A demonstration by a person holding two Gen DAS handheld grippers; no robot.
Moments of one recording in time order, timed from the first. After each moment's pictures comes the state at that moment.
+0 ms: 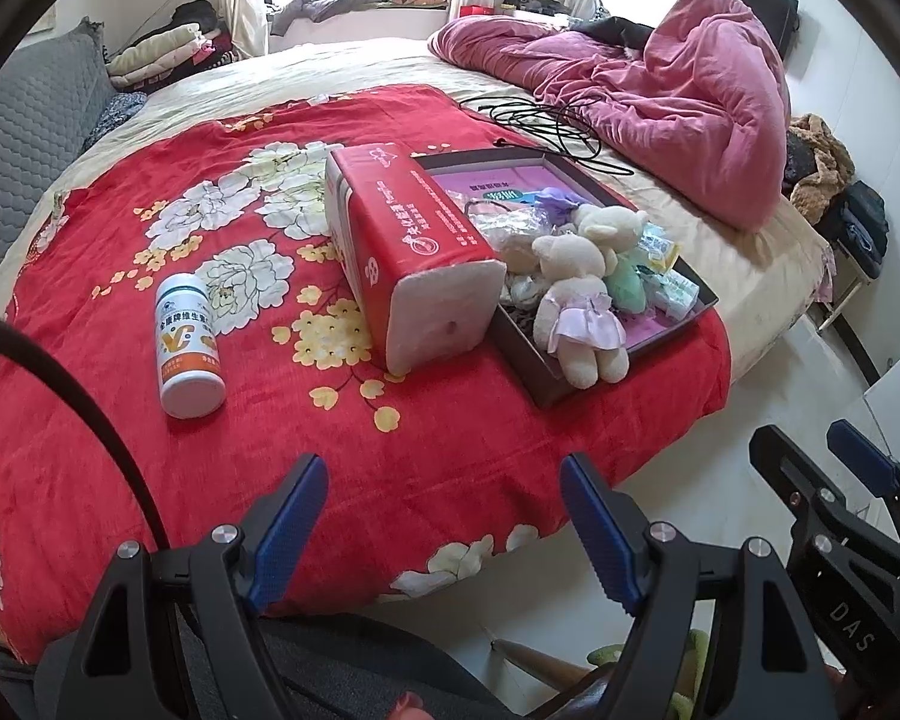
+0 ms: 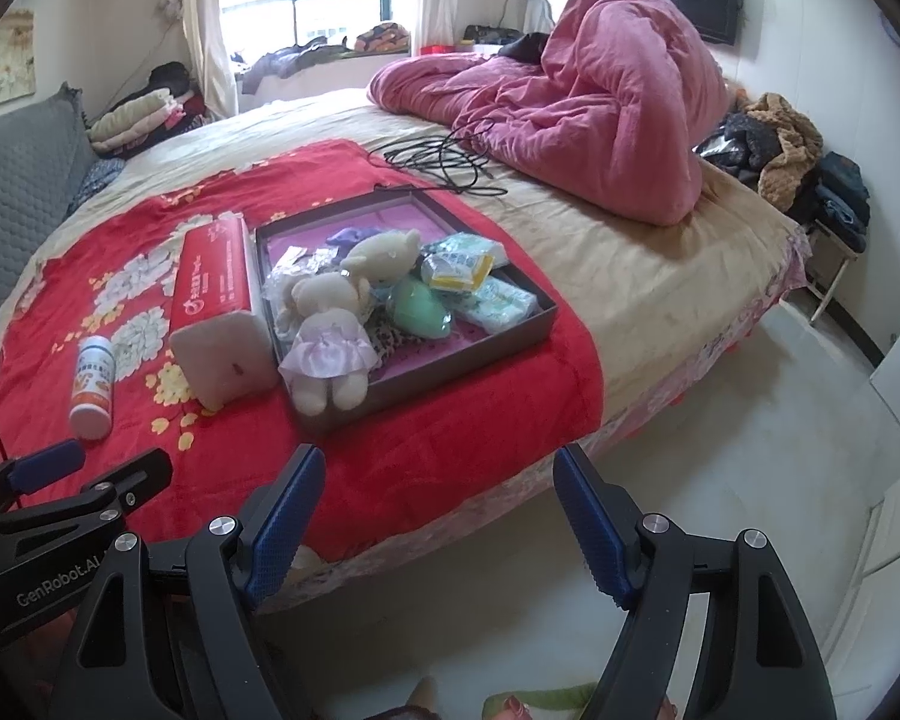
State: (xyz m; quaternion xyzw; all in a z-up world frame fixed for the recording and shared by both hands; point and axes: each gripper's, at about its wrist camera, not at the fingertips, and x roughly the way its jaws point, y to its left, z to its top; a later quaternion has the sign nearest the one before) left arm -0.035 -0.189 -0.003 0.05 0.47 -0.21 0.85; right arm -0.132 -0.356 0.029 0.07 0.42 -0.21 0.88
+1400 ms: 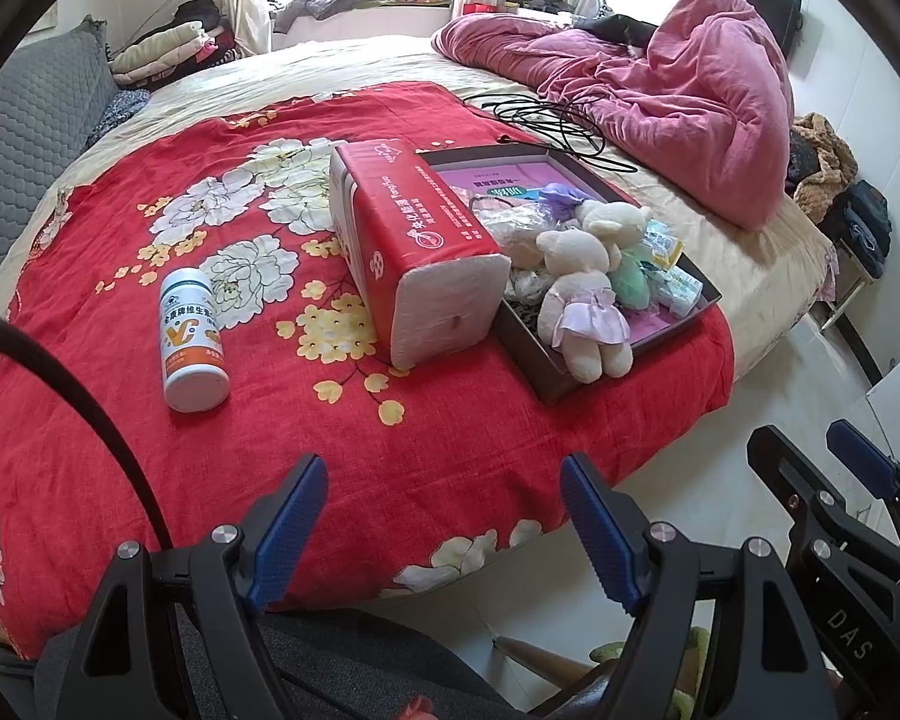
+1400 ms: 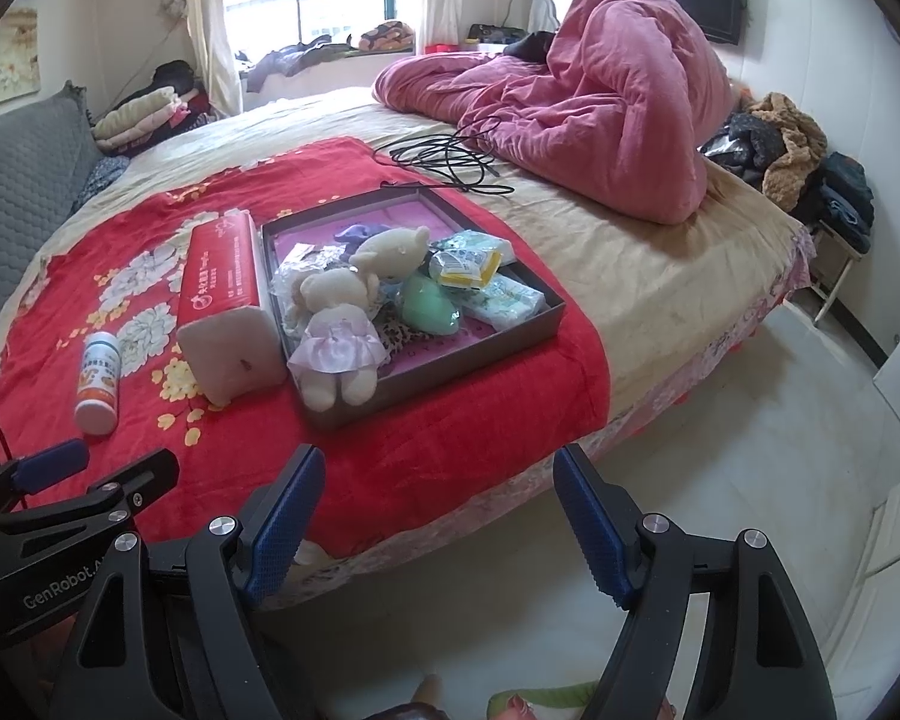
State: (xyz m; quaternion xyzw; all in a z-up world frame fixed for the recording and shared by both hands) left arm -0.039 -0.189 -0.004 0.06 0.48 -0.20 0.85; right arm -0.132 -0.354 0.030 0.07 0.42 -0.20 0.88
